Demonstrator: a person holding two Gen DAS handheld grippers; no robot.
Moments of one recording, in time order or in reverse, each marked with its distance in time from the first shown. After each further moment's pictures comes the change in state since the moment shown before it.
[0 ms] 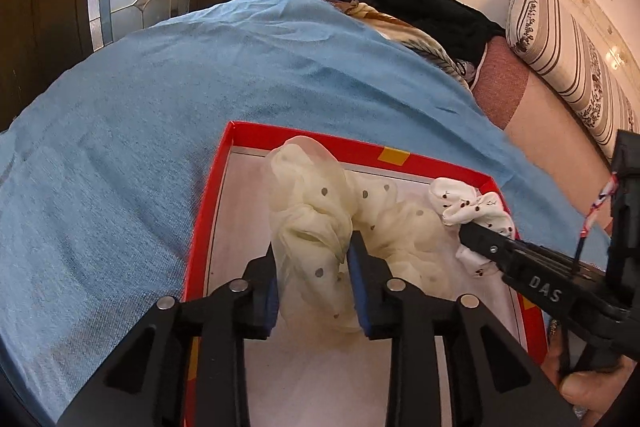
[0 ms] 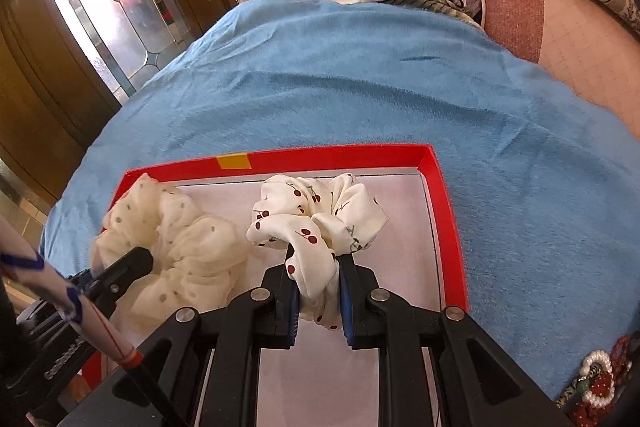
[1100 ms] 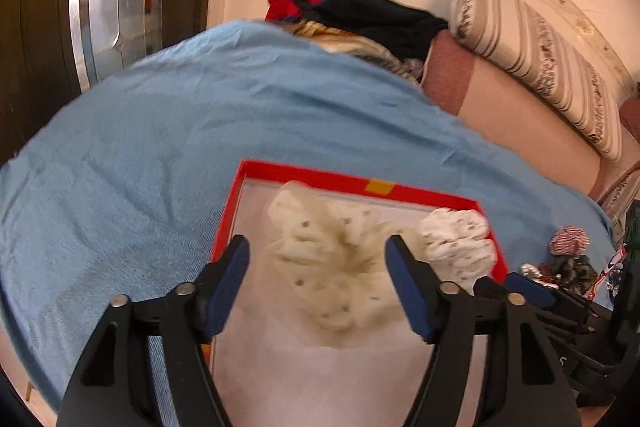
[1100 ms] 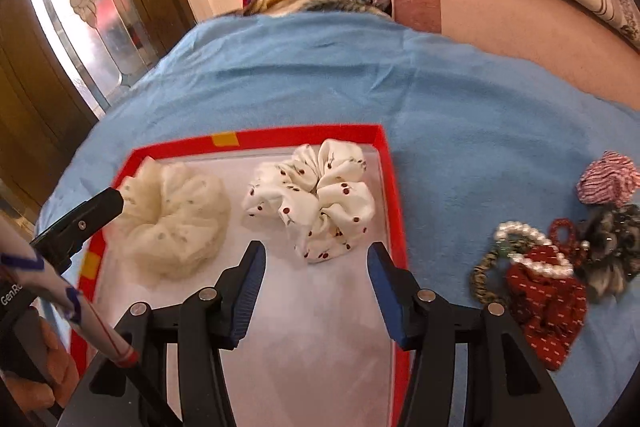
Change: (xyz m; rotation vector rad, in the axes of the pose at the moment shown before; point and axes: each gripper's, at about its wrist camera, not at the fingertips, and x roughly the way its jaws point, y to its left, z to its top) left arm -0.059 -0.060 -0.038 0.133 -0.092 -0.033; right arm -0.095 -0.051 -0.086 0.103 -0.086 -0.099
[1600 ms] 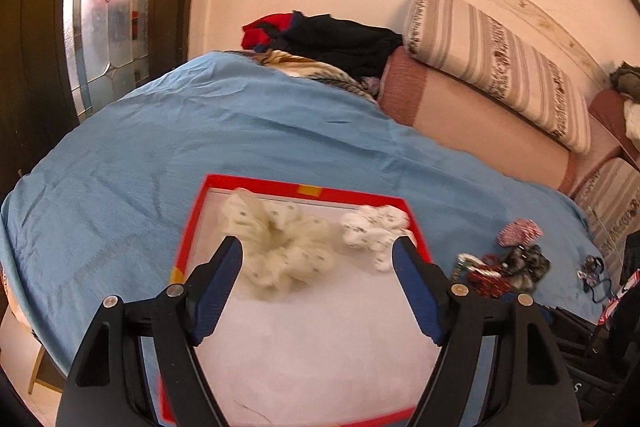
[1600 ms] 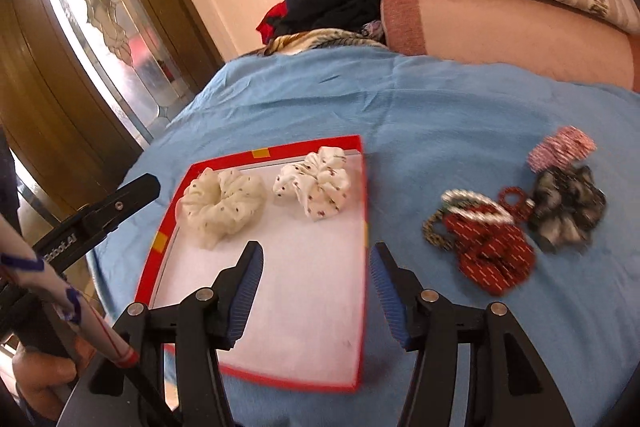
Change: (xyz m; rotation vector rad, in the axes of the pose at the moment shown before) left arm -0.072 -0.057 -0.012 0.046 -0.049 -0.049; right arm -0.096 -0.040 -0.043 0.066 -0.091 0.128
